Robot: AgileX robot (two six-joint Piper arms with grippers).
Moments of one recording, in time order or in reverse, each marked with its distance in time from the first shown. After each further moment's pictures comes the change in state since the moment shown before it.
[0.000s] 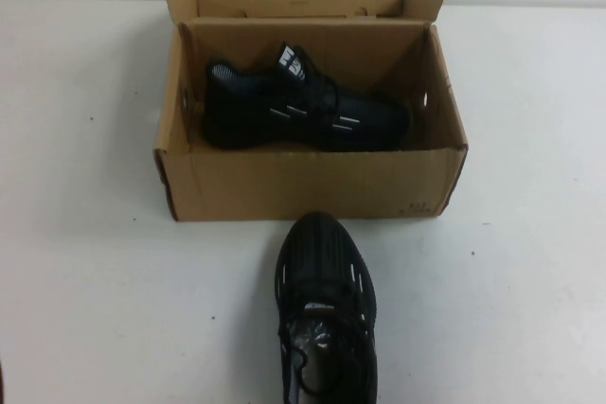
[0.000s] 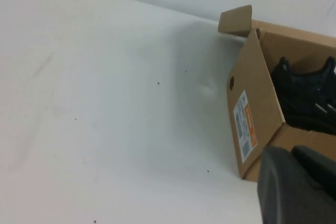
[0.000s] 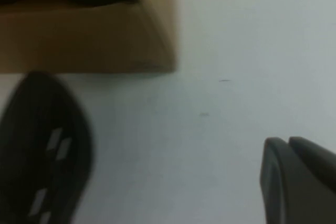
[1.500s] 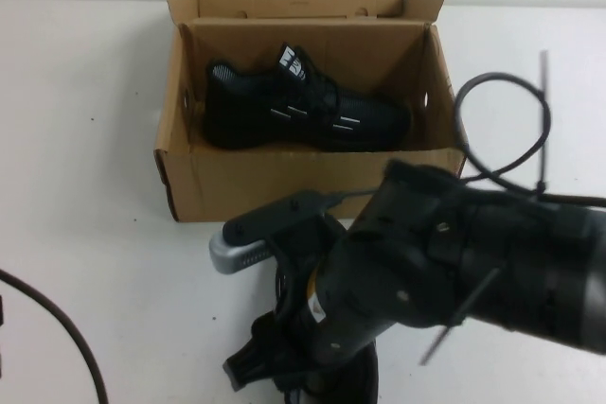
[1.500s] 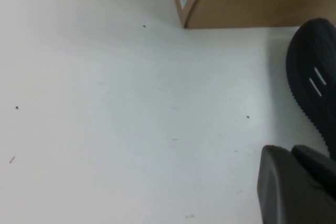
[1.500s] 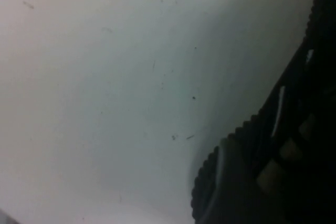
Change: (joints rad) right arm 0.990 0.749 -0.537 -0.361 0.207 0.630; left arm 0.000 0.120 0.000 -0.356 0.274 0.402
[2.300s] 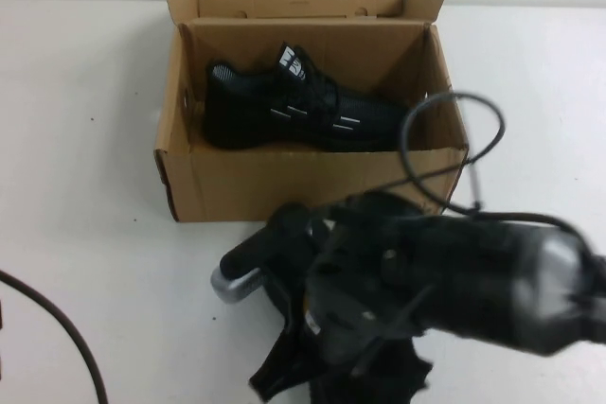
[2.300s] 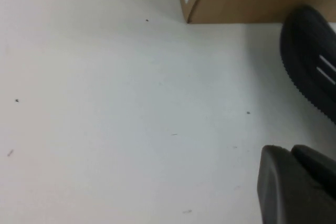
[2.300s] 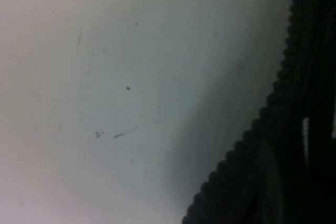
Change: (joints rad) right arm 0.006 0.101 0.000 -0.140 0.023 -0.047; left arm 0.000 0.000 0.000 0.017 0.011 -0.019
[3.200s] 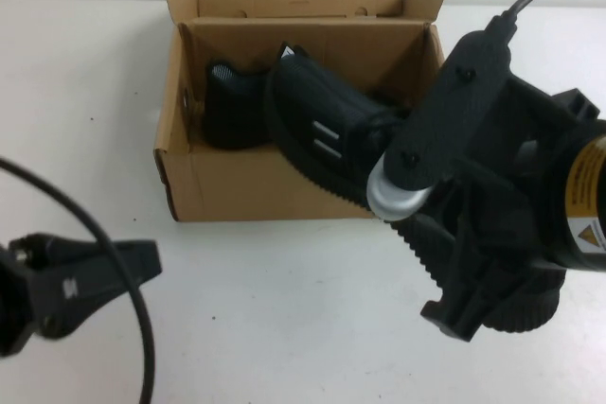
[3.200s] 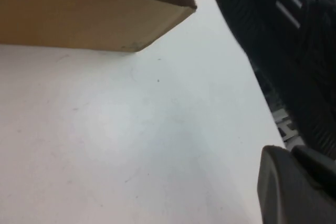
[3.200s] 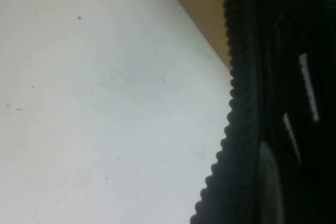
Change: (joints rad) right arm 0.000 -0.545 0.000 -0.245 0.160 -0.321; left arm 0.000 0.164 0.000 -0.795 -0.013 0.362
